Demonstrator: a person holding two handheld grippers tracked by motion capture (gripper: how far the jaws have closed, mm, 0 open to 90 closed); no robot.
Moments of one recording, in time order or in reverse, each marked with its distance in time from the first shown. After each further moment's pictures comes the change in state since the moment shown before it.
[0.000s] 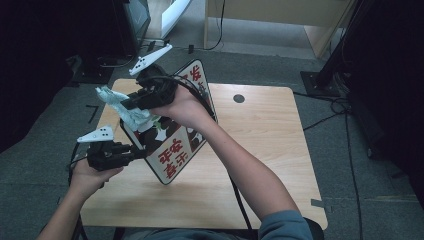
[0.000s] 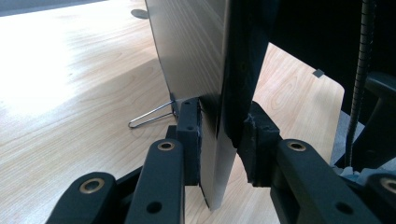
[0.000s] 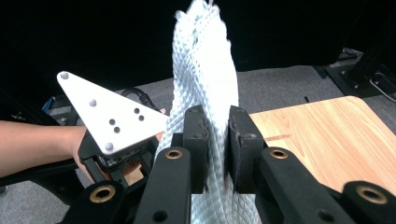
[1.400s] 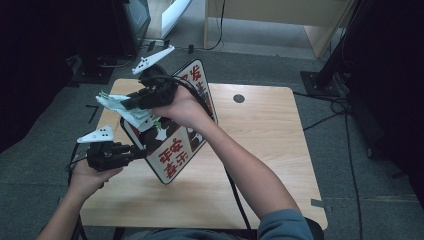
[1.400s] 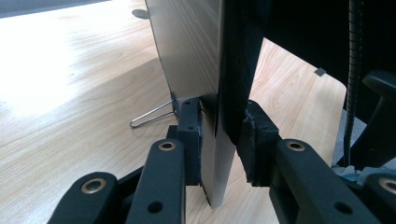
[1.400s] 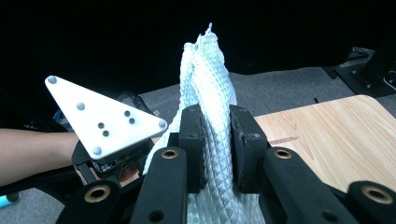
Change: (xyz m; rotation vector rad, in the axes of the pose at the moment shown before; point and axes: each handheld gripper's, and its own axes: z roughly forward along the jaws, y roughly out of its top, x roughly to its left) left arm 0.000 -0.001 -0.001 -0.002 0.005 0.002; right arm -0.012 -0.007 0.007 -0.031 0.032 0.039
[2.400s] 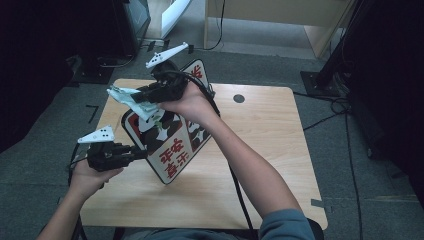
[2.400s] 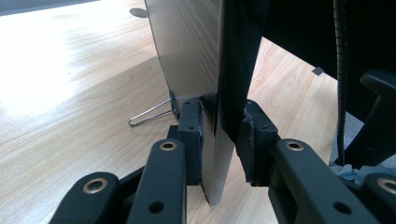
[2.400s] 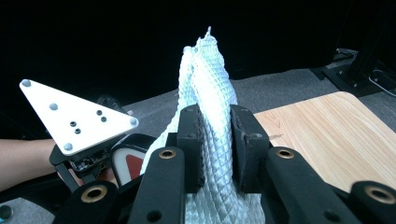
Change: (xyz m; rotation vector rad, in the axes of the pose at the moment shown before) left arm -0.001 0.000 0.001 0.004 -0.007 -0.001; right arm -0.021 -0.009 -0.014 -0.039 -0.028 0.040
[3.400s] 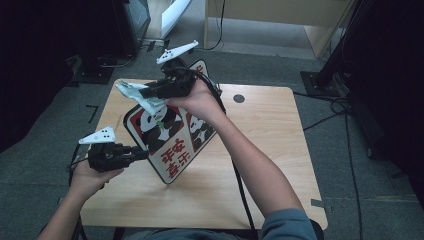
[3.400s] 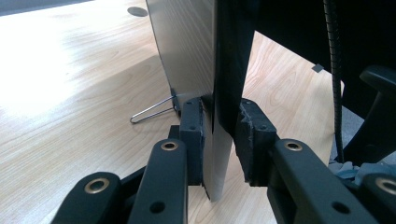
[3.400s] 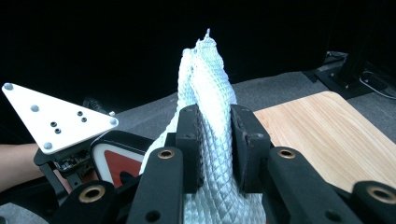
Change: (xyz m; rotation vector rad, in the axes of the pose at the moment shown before) left arm -0.002 0.000 0.001 0.009 0.000 0.012; right arm -0.017 -0.007 -0.012 -0.031 -0.017 0.022
